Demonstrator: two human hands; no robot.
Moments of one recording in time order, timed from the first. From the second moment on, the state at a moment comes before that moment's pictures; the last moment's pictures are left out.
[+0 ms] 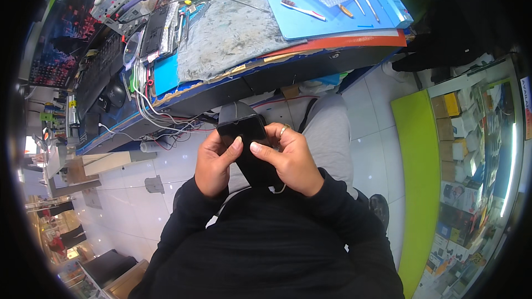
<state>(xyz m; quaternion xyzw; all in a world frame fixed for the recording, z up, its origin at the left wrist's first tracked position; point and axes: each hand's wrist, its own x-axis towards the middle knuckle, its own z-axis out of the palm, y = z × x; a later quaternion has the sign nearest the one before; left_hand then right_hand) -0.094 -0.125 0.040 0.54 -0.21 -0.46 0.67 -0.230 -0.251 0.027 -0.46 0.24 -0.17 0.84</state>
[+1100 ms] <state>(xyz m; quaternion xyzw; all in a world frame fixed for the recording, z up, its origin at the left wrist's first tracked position) -0.062 -0.141 0.024 0.47 -0.28 -0.44 0.71 -0.202 -0.269 0.033 -0.45 0.18 -0.22 0.85</state>
